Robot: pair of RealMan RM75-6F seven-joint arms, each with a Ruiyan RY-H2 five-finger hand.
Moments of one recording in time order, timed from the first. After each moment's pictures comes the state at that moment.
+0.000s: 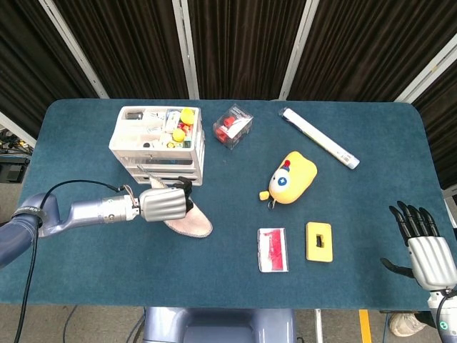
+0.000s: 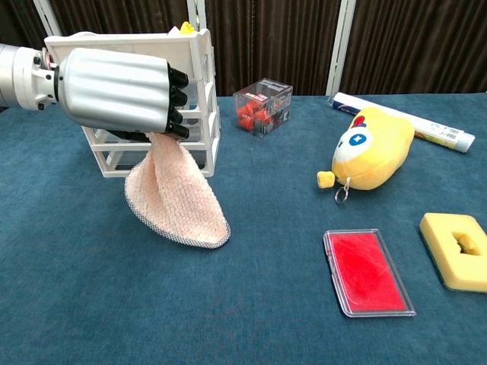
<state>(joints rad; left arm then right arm) -1.08 -1.41 0.13 -0.88 2.19 1.24 0.20 0.09 -1.10 0.03 -1.55 -1.57 1.48 0.03</state>
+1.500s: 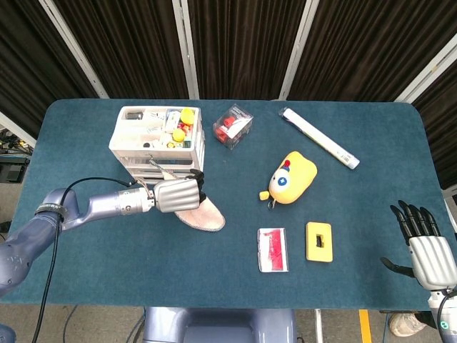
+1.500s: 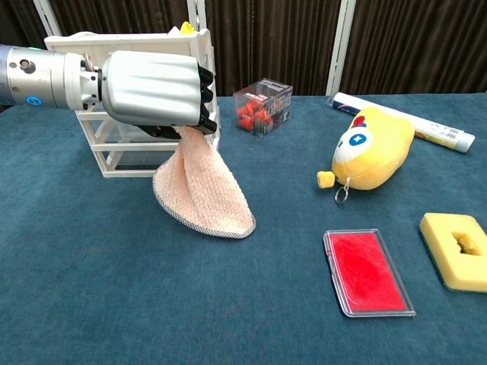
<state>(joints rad) -1.14 -1.55 0.18 -0.71 2.08 1.24 0.11 0.09 -1.09 0.04 -1.55 -1.57 1.48 0.04</state>
